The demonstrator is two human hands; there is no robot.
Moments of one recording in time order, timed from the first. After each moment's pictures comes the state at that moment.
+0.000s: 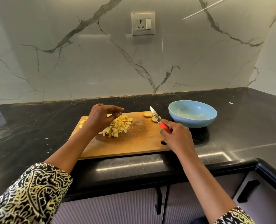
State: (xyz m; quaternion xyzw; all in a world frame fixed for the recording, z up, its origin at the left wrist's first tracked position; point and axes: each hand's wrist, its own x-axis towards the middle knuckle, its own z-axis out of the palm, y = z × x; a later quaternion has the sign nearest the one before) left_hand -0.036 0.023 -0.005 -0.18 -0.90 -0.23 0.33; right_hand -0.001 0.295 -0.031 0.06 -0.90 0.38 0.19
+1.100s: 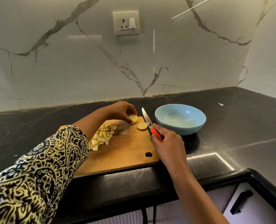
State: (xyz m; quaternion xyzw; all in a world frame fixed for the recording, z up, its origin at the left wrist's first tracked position) left_hand -0.164 0.109 0.023 -0.21 -0.96 -0.16 -0.04; right_hand -0.004 0.312 -0.024 0.04 -0.89 0.41 0.17
